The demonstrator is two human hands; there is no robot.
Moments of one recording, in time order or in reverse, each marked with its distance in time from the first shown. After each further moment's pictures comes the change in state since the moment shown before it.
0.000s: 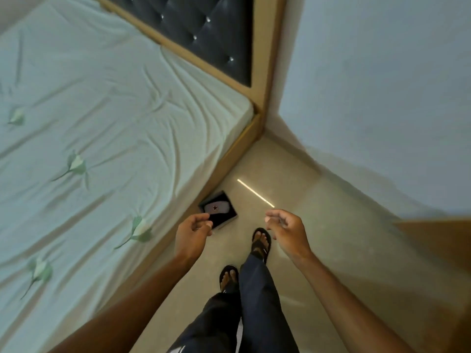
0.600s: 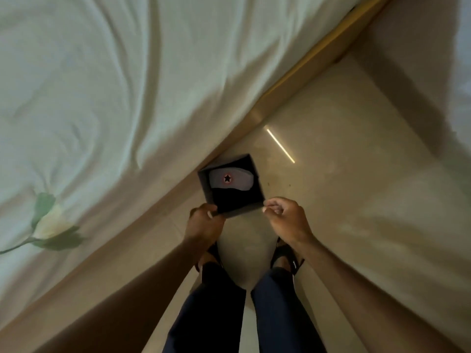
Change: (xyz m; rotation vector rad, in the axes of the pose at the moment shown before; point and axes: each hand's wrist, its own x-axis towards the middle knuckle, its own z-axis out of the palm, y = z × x) left_hand 0.345 -0.288 0.115 0.218 -0.065 -0.453; right_hand 0.343 0.261 0.176 -0.462 -0.296 0.207
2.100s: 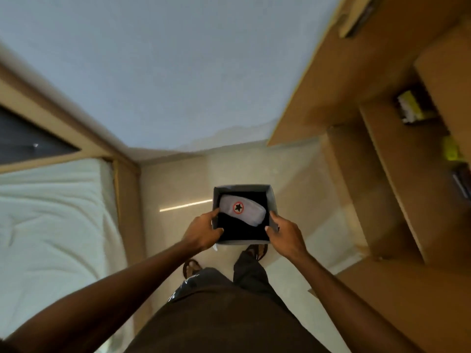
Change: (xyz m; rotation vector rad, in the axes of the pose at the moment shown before) left_hand -0.575 0.168 0.033 1.128 -0.634 0.990; right_hand -0.619 0.065 -0.147 0.458 0.807 0.290
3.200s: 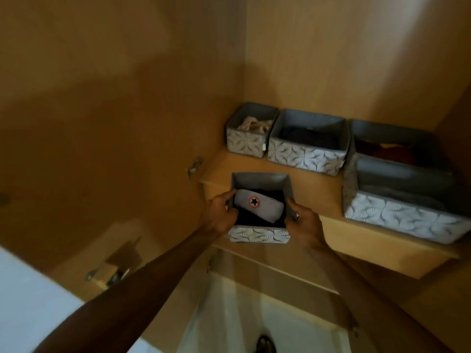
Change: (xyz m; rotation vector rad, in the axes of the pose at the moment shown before) left_hand 0.297 0.667 0.063 0.284 -0.177 1.057; right_hand 0.111 0.107 -0.500 0.459 1.178 0.330
